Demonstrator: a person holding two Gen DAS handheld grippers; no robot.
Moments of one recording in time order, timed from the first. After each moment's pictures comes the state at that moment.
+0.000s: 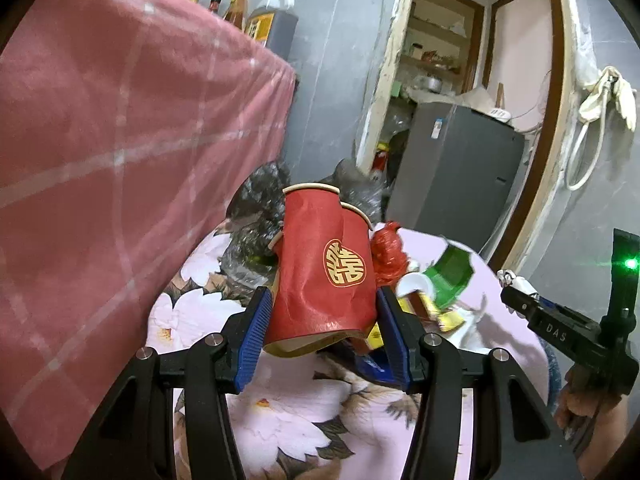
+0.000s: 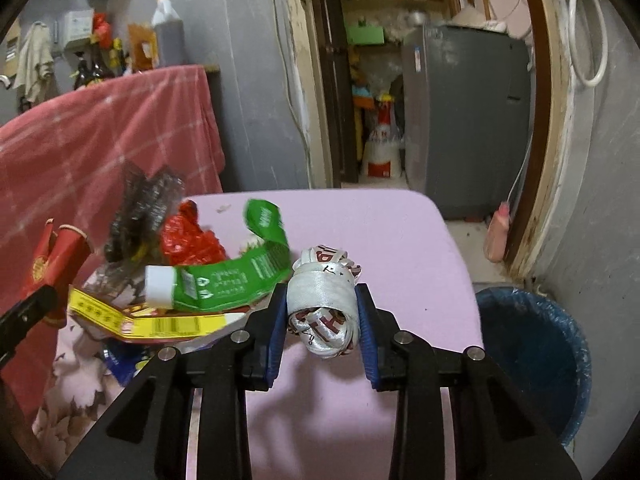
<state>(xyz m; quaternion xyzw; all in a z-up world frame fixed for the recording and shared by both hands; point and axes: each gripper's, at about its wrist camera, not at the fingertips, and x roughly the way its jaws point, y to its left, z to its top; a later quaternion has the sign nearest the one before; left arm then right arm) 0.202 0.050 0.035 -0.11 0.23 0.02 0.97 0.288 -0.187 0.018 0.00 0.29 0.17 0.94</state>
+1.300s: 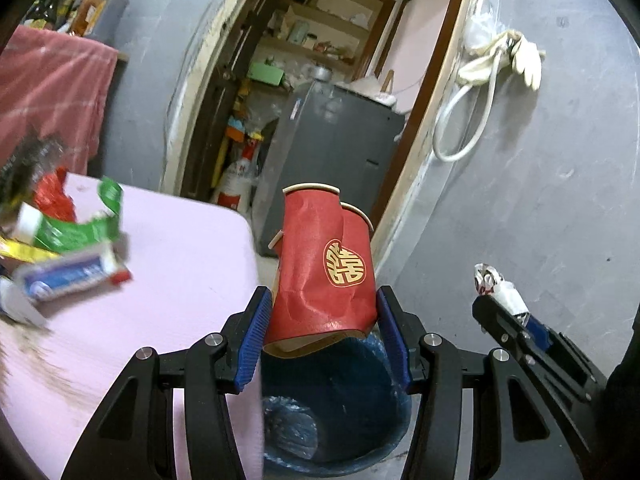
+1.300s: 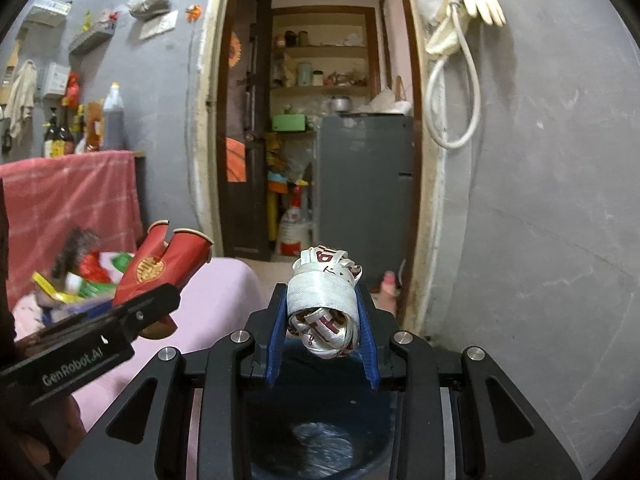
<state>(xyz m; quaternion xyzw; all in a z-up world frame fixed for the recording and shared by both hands) 0.261 -0.231 0.034 -0.15 0.21 -0.16 0.95 0.219 -0.397 0.036 -0.02 0.15 0.04 0.99</state>
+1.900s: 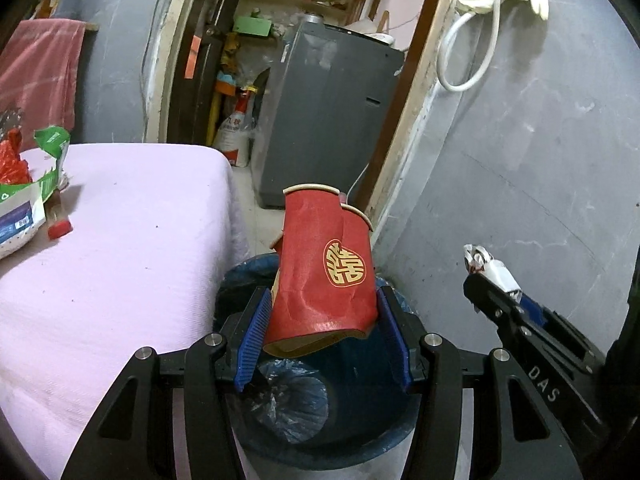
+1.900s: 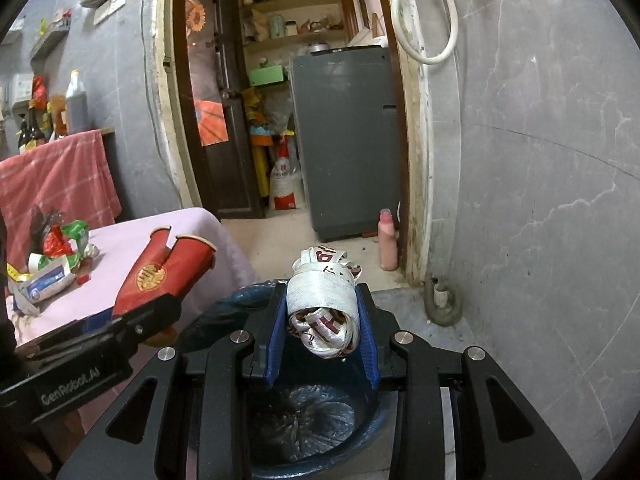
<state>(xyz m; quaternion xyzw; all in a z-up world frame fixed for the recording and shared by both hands) 0.297 -0.270 -0.017 -0.09 0.30 -0.16 0.94 0.261 -0.445 -0.015 0.04 0.24 0.05 0.97</state>
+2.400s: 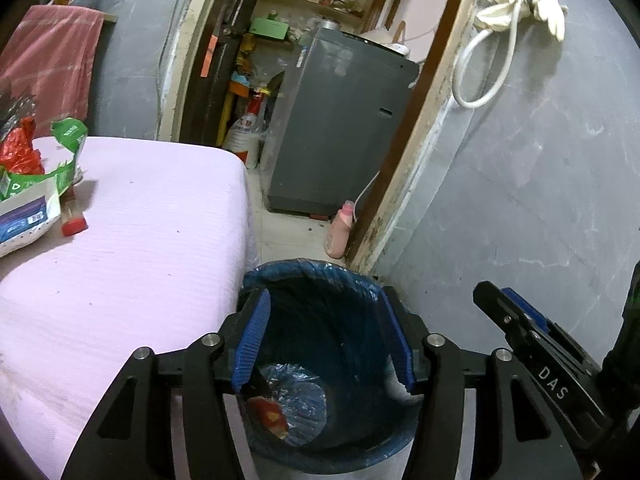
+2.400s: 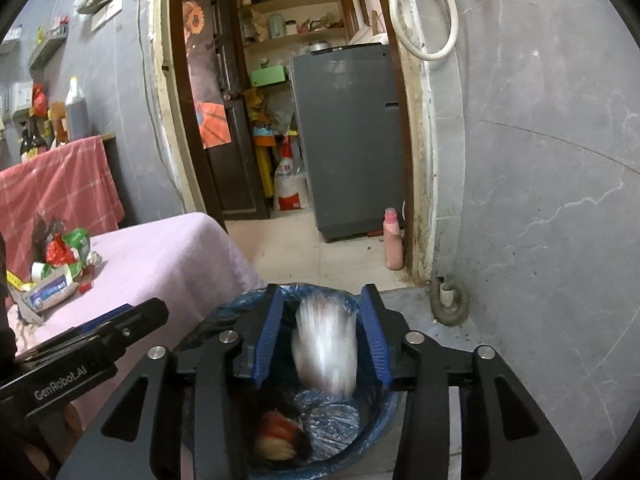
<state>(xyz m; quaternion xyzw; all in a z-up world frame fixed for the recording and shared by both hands) 0.298 -0.254 -0.012 -0.13 0.29 -0.14 0.94 0.268 -0.449 -0.011 0.05 0.23 0.06 0.97</state>
